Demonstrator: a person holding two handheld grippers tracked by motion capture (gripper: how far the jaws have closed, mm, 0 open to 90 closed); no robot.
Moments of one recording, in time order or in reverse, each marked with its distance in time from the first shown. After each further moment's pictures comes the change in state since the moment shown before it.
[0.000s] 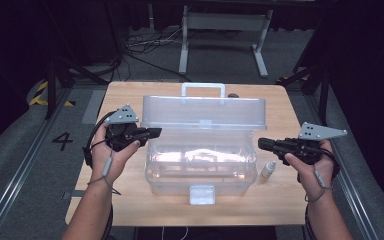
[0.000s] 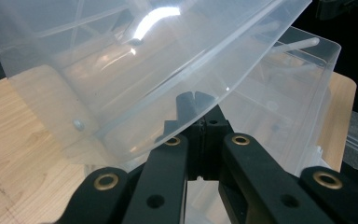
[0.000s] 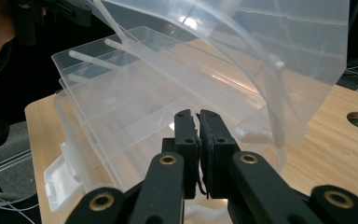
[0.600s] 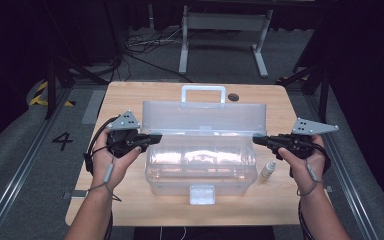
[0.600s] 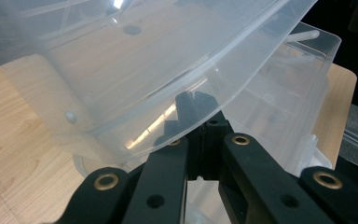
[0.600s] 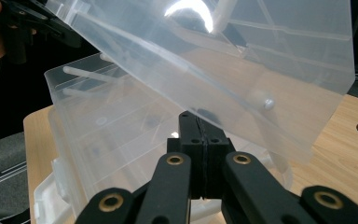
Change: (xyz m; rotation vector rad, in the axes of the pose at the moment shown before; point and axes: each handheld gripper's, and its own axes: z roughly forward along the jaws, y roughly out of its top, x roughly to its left) left arm -0.010 -0.009 0.001 0.024 0.005 -0.011; right arm -0.008 0.003 0.019 -0.033 0.019 0.009
